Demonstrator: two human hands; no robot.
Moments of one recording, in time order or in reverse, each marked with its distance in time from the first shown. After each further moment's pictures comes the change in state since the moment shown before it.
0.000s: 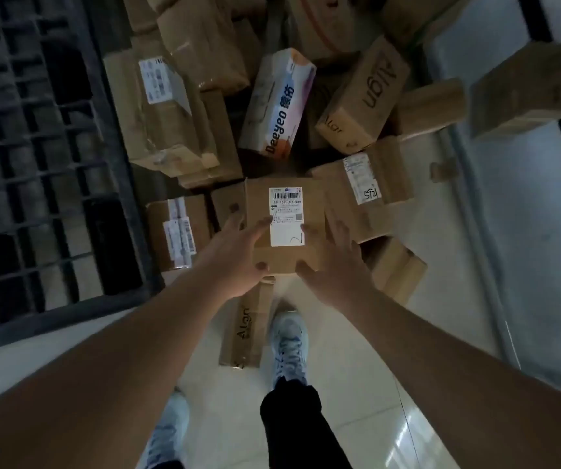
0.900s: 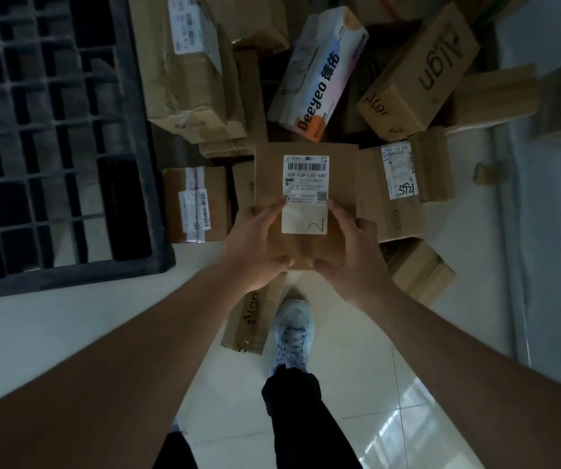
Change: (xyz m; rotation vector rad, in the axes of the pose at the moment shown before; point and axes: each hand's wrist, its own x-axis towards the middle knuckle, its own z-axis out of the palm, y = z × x) left_hand 0.017 -0.008 0.031 -0.389 0.063 -0.174; right_hand 0.029 0.018 0.018 0.326 0.021 -0.035
